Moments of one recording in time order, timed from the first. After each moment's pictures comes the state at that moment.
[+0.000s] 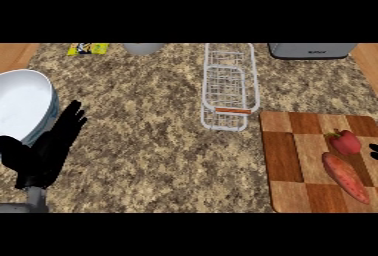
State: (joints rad) left arm -0.02 0.40 -0.10 -1.60 0.29 0.11 0.17; right arm 0.33 -1.08 -0.15 -1.90 0.26 0.47 -0.29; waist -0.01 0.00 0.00
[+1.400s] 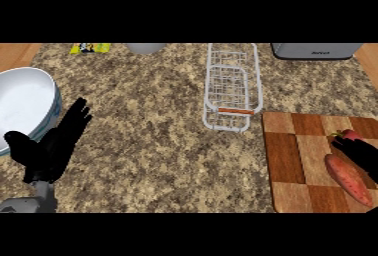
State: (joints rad) left arm -0.06 0.29 -0.01 -1.56 0.19 0.01 0.19; right arm 0.12 -0.66 -0.03 -1.48 0.83 0.22 -0.35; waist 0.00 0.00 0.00
